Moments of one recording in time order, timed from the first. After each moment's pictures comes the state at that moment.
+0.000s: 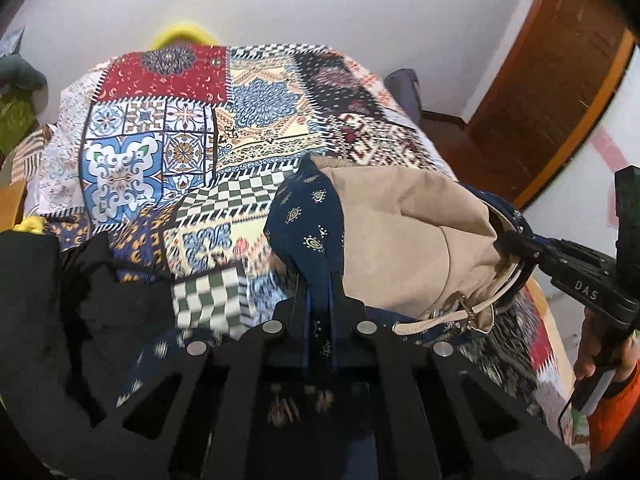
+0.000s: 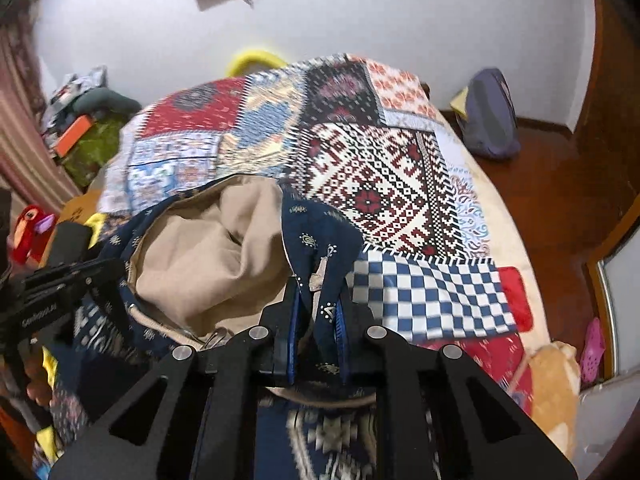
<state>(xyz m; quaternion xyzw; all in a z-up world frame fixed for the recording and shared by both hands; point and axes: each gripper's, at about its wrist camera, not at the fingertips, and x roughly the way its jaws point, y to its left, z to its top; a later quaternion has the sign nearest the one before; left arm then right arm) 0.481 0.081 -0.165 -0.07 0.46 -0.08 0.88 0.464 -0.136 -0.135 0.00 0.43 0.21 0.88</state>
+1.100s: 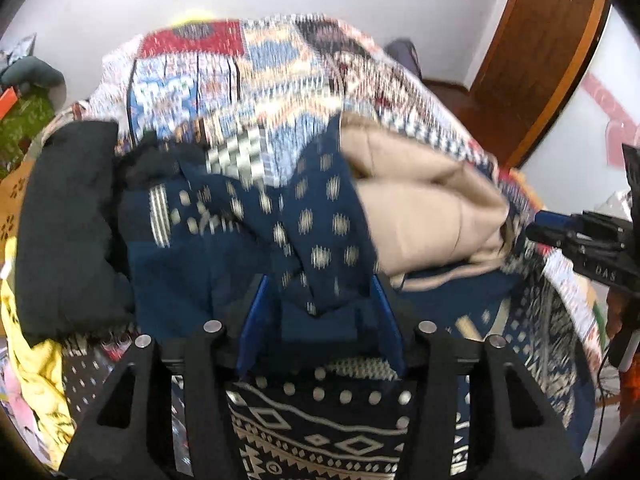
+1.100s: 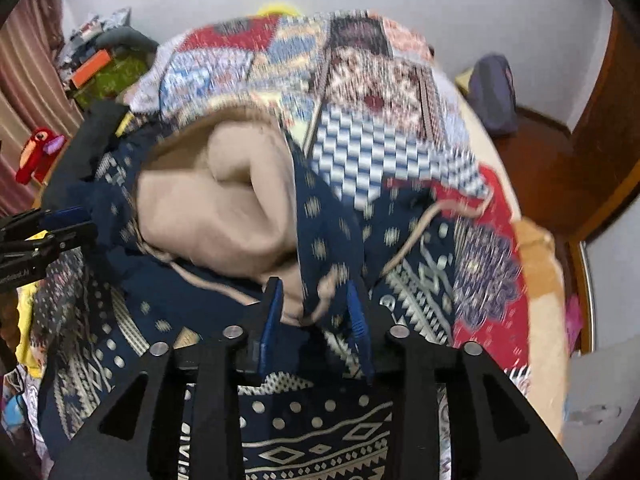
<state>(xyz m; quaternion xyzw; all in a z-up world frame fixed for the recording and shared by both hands) 0.326 0.070 -0.178 -0.03 0.47 -0.06 0.88 0.354 -0.157 -0.170 -0.07 0.47 0.21 0.86</state>
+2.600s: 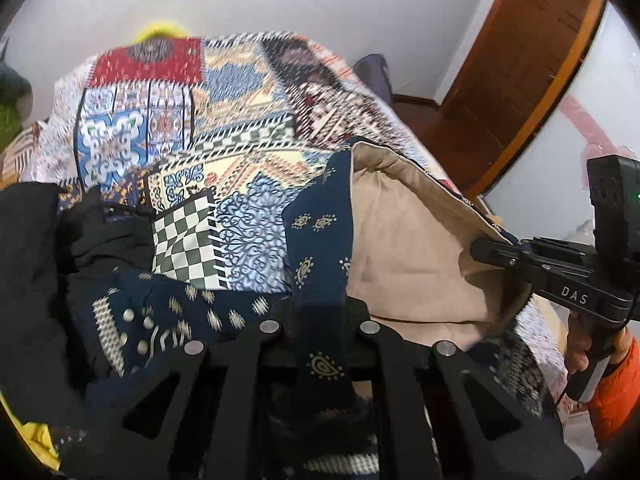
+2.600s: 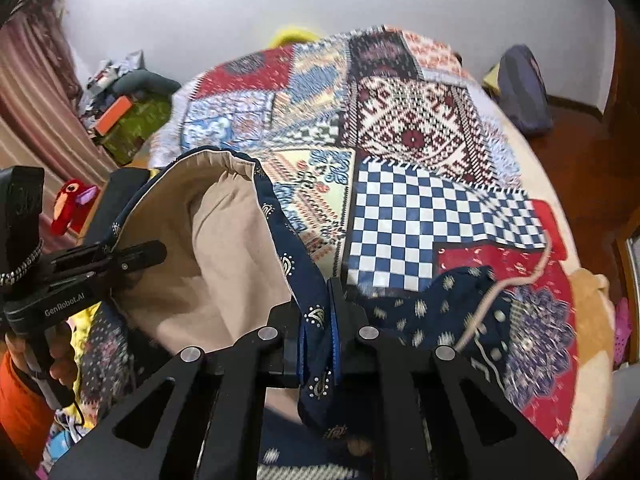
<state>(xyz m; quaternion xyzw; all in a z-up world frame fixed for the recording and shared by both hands) 0.402 0.053 -0.162 -0.06 0.46 -0.13 0.88 0.413 -0.133 -0.153 0.02 0.46 0.27 0.84</state>
